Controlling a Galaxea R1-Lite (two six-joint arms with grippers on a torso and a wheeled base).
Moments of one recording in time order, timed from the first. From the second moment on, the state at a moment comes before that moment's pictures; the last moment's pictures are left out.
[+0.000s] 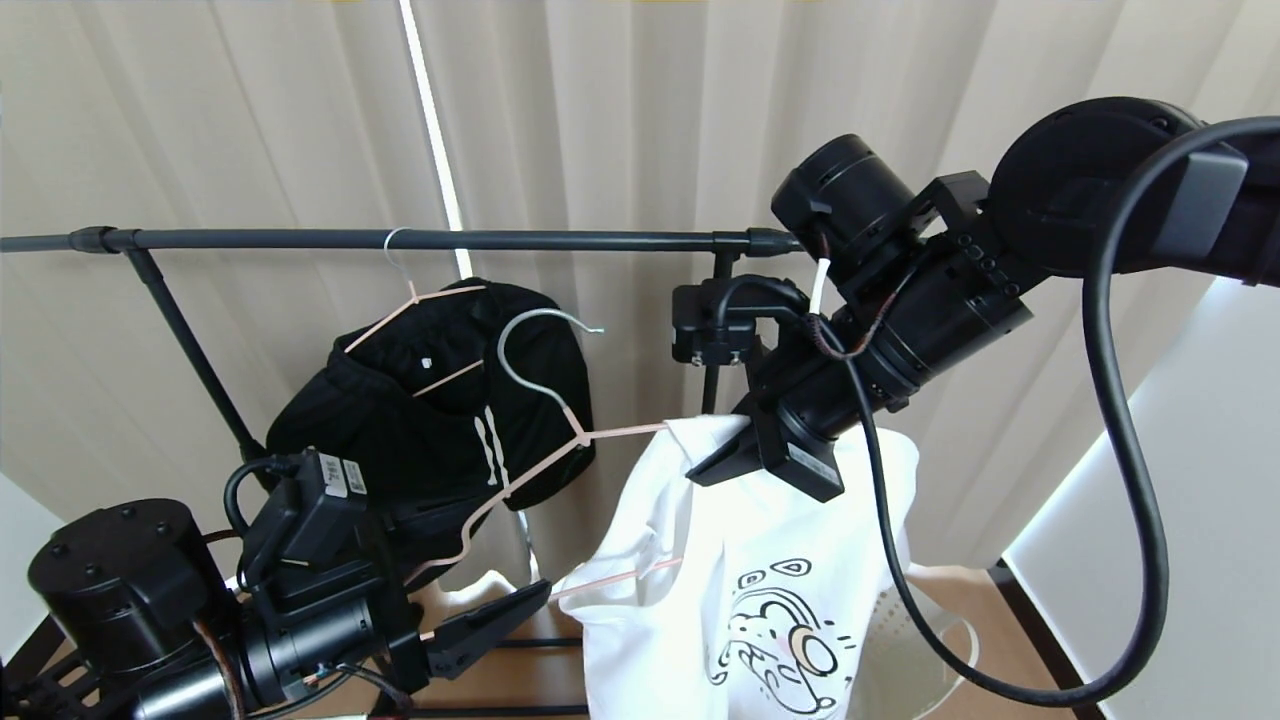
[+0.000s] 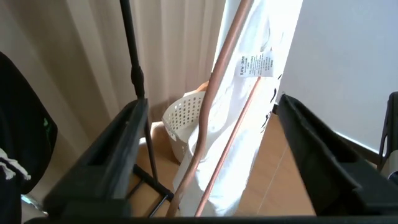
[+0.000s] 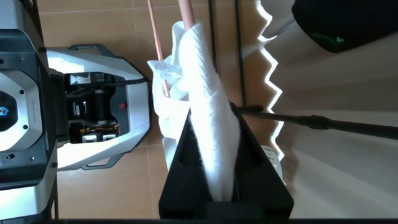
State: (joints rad) left arm -0.35 1.78 -0.10 -1.57 -0.60 0.06; right arm 0.67 2.02 -1.98 0.97 0.36 -0.72
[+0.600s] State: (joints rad) left arm -0.30 1.74 -0.11 -1.57 -0.60 0.01; right arm 0.61 1.96 -1.86 0.97 0.36 -0.72
